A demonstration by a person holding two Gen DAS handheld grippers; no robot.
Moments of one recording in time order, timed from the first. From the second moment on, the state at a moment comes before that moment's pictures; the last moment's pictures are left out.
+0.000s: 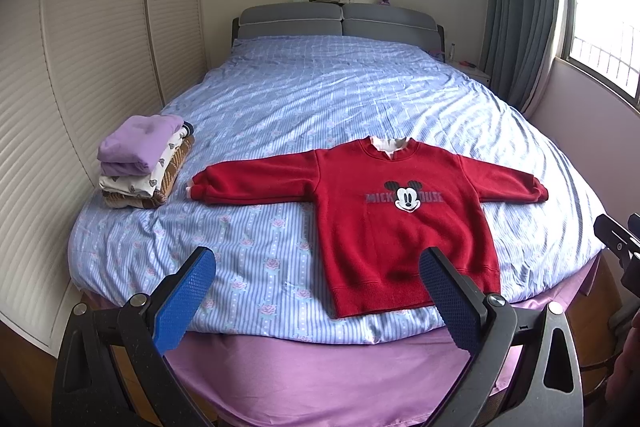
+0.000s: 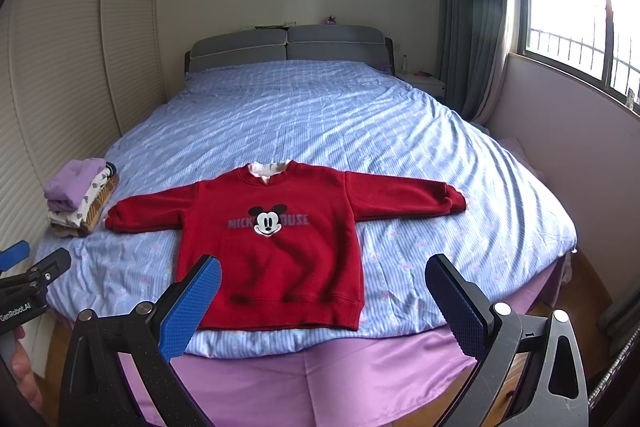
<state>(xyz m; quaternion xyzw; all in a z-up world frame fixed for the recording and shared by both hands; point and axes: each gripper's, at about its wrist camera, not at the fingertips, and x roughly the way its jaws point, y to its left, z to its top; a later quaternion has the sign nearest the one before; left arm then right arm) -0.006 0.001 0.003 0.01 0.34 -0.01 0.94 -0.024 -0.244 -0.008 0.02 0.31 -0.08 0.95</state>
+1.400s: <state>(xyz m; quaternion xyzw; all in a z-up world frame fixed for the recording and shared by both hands) -0.005 0.004 0.003 0.00 0.34 -0.01 0.94 -0.026 -0.245 -0.009 0.02 0.31 -0.08 0.95</state>
